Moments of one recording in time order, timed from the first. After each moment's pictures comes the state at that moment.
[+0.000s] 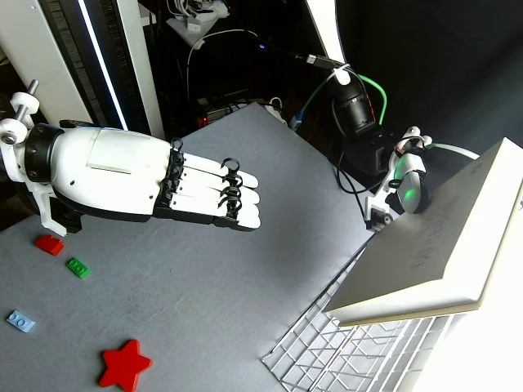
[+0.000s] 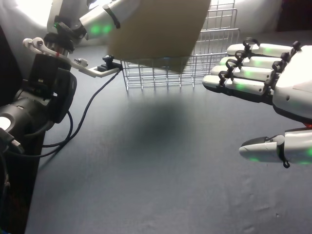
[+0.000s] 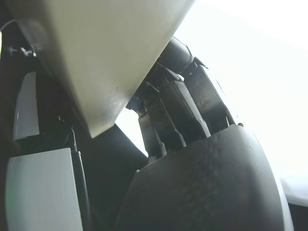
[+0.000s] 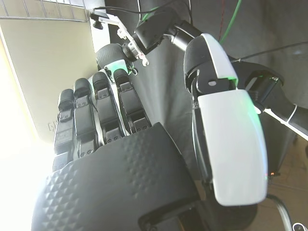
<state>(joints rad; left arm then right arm) 0.55 -1.82 2.40 -0.24 -1.21 -0.55 -0.48 -0.76 0.83 -0.31 0.47 -0.94</state>
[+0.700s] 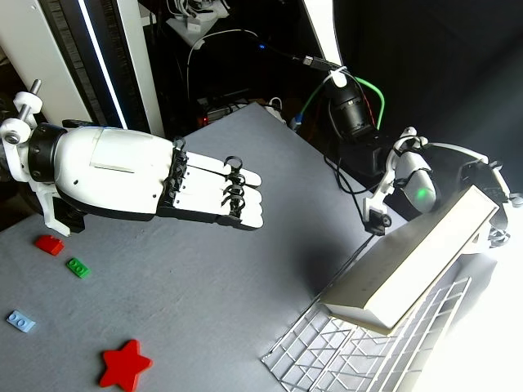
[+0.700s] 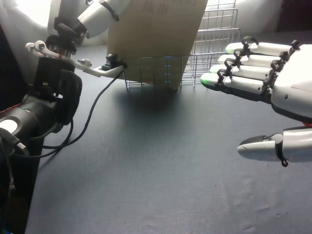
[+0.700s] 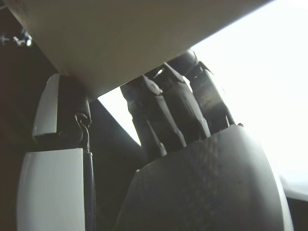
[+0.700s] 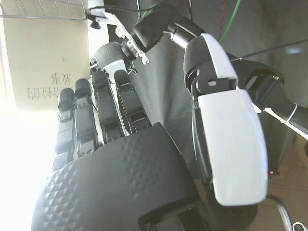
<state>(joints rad) 0.55 -1.82 2.36 -0.33 -1.24 -0.53 -0.47 -0.77 0.83 -0.31 0.47 -0.94</state>
